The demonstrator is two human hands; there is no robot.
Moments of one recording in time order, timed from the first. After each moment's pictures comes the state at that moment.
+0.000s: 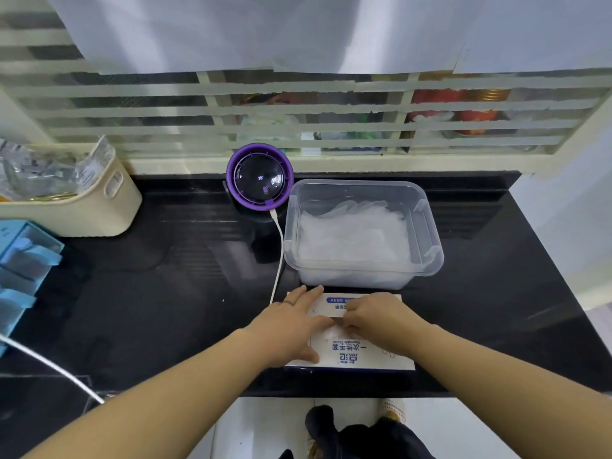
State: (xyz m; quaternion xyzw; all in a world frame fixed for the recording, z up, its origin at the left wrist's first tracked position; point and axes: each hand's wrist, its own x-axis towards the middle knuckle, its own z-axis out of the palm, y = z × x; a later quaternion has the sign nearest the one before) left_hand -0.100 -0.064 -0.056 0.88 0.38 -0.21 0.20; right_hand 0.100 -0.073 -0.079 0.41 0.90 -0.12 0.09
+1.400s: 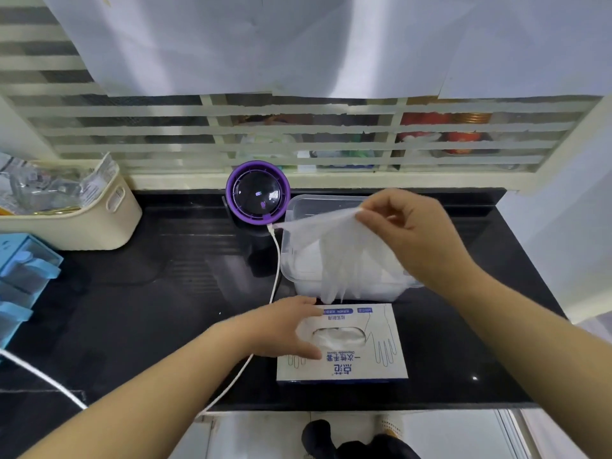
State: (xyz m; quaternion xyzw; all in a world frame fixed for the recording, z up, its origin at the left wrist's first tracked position) left_hand -0.105 -0.051 -0.015 0.81 0.43 -0.15 0.37; right_hand 0.101 -0.056 0.079 0.55 0.69 -0.25 -0.40
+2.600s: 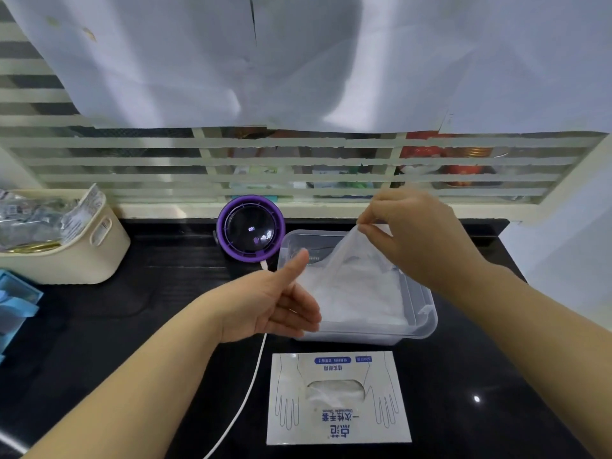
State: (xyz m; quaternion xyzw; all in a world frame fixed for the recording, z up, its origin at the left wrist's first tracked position) left_hand -0.098 0.008 0.061 0.44 0.51 0.12 0.73; right_hand 0.120 0.010 0.099 0.56 0.80 0.02 -0.23
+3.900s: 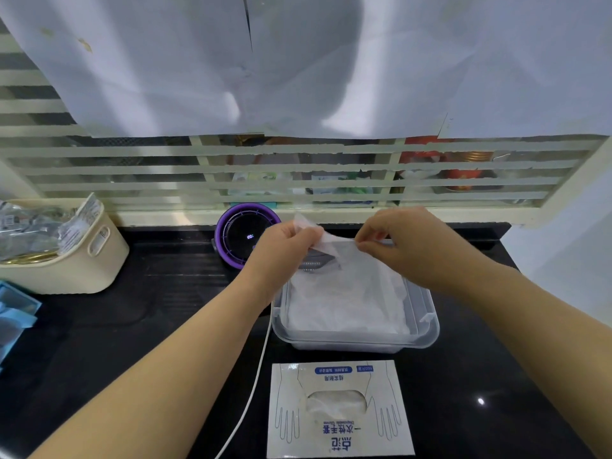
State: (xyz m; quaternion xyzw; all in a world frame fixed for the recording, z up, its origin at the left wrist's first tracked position) left_hand -0.059 0.048 0.065 0.55 0.54 0.34 0.54; right_hand 0.121 0.016 0.110 0.60 0.78 -0.14 -0.13
